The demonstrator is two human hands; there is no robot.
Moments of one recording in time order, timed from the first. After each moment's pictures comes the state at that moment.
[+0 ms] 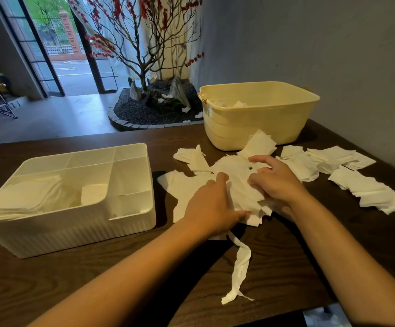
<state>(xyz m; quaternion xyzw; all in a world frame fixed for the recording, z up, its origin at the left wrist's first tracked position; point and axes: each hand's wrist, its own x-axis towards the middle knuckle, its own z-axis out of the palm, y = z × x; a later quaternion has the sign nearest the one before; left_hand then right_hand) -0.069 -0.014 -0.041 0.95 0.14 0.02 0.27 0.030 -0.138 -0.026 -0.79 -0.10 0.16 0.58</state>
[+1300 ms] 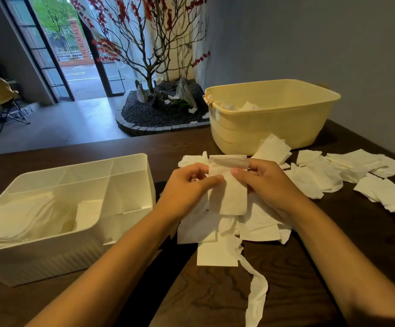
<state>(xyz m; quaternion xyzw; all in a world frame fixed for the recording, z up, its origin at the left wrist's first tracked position) -0.058 0.052 -0.025 0.79 0.15 0.15 0.58 0.038 -0.104 -0.025 -0.68 -0.27 0.24 0.64</state>
